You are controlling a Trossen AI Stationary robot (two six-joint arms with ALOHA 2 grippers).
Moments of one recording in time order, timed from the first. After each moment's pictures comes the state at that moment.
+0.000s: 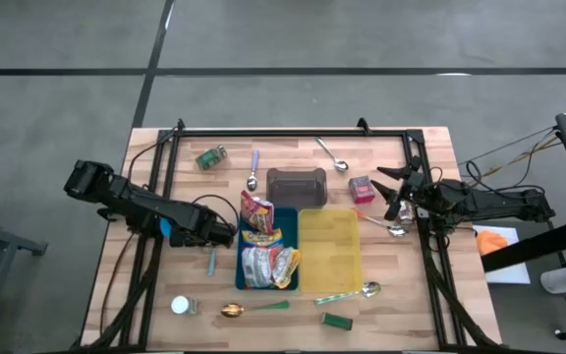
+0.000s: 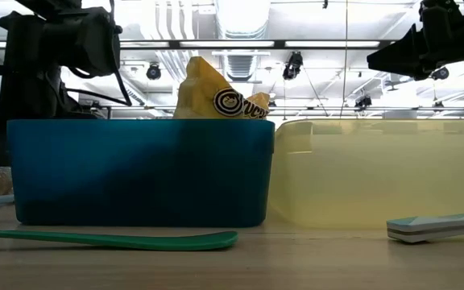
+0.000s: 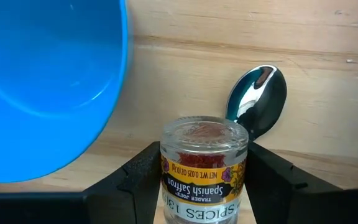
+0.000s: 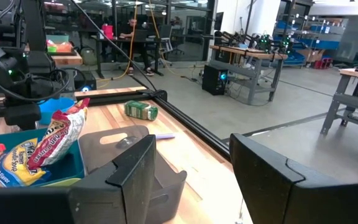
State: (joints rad) left arm -0.23 1.47 0.71 -0.89 -0.01 -1.87; right arm 0.06 0.21 0.22 -0.05 0.57 -0.03
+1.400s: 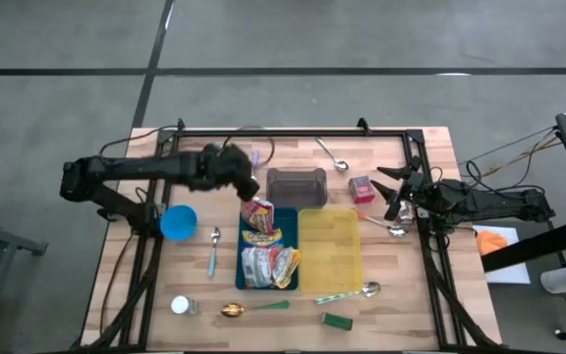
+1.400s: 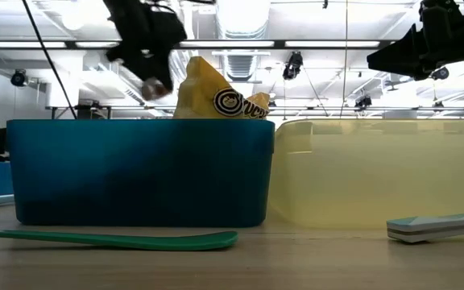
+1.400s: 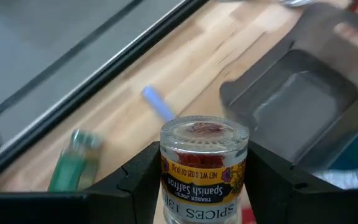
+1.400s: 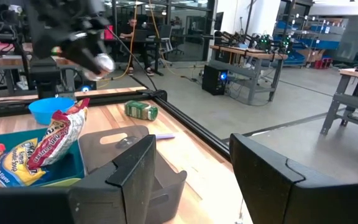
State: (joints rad) left arm 0.14 1.40 1.21 -0.87 -0.52 -0.51; right arm 0.06 0.21 0.22 -0.05 0.57 -0.03
